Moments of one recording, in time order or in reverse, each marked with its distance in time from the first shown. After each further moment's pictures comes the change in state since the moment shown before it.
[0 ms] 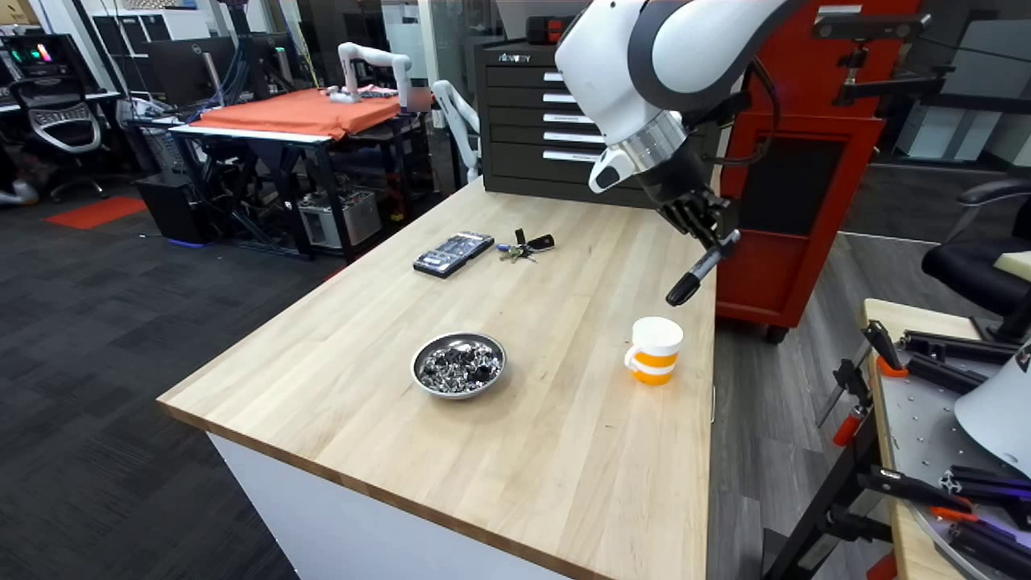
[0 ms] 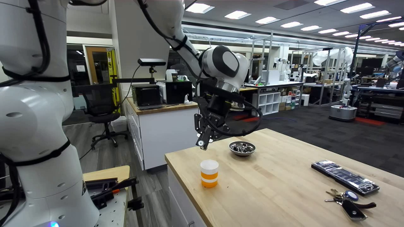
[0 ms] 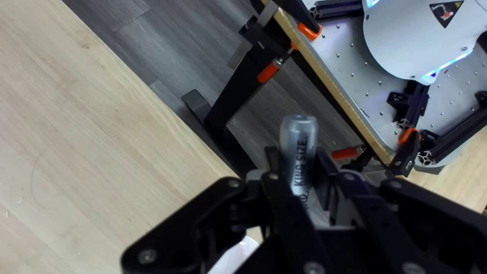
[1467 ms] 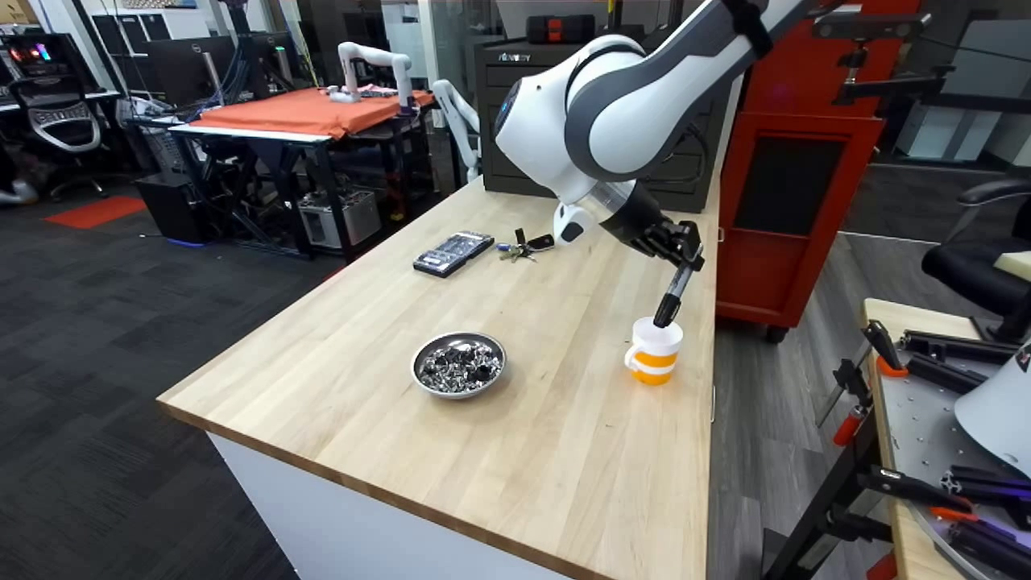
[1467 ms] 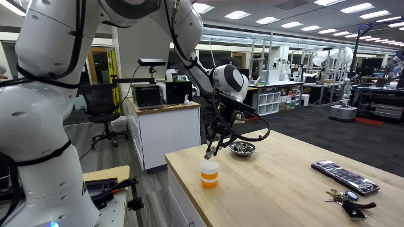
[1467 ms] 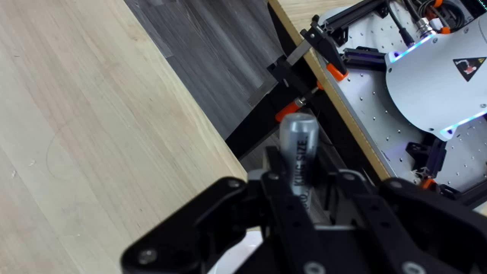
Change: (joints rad) arm 0.046 0.264 0.046 0.233 -0.165 -0.139 -0.067
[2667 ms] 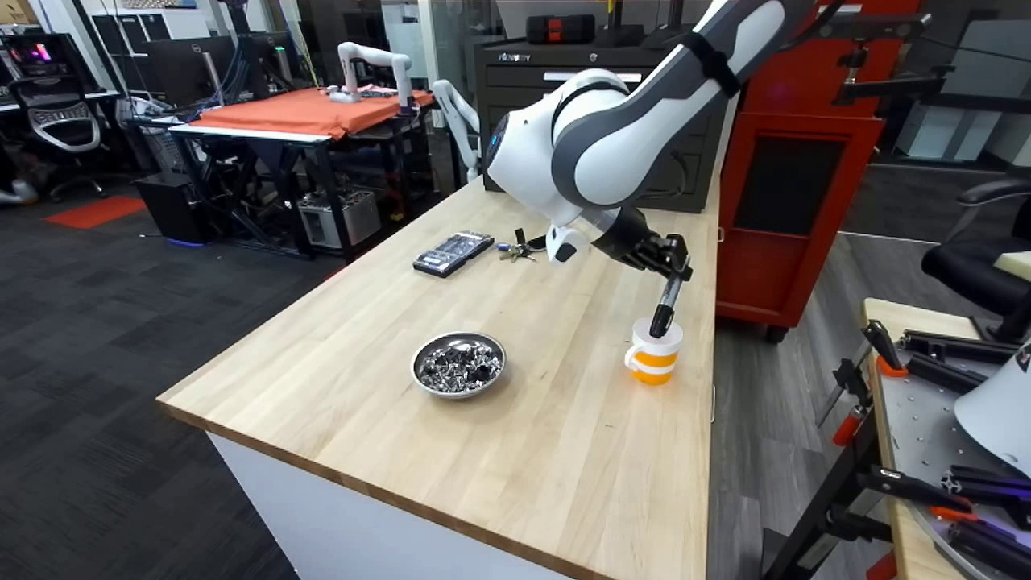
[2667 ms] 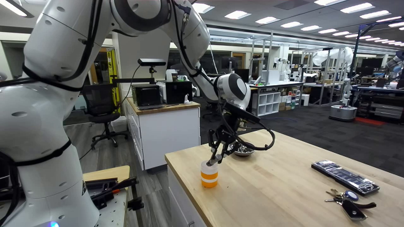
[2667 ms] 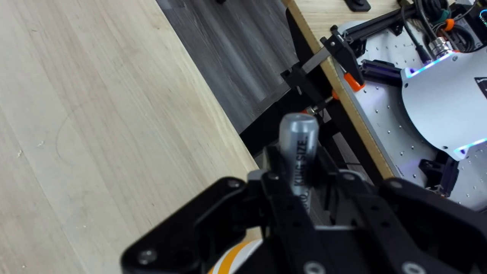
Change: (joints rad) arm 0.000 0.097 -0.003 0.064 -0.045 0.000 -0.070
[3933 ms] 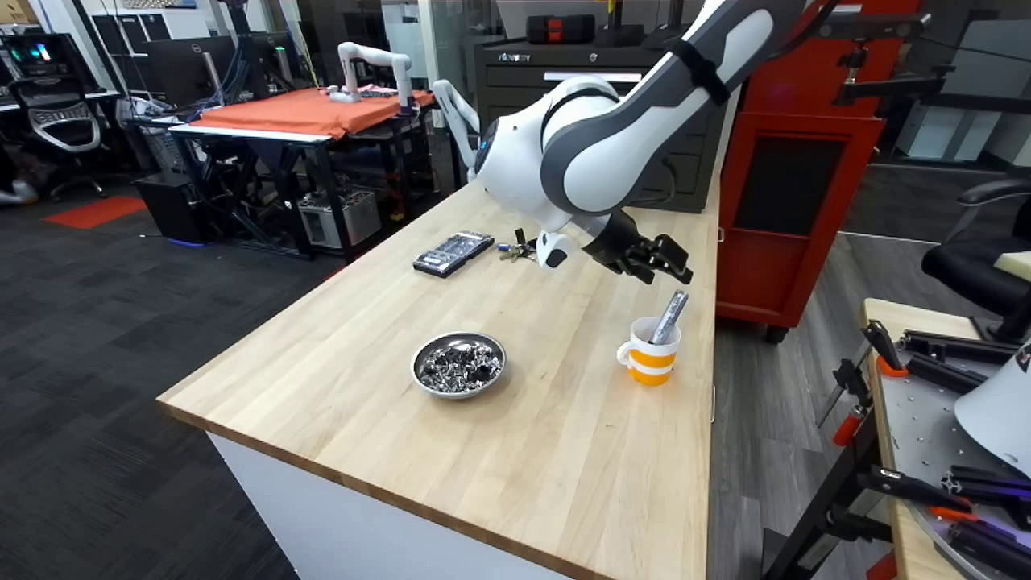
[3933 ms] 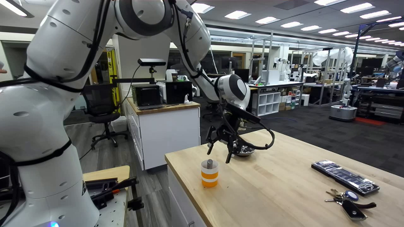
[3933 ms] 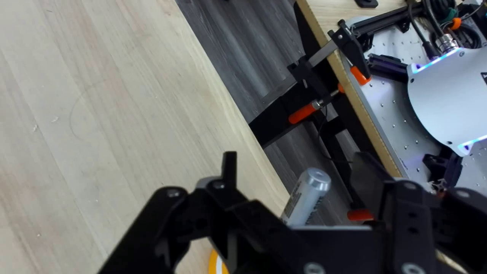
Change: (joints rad) arm 0.016 0.034 0.004 0.046 0.000 -0.004 -0.013
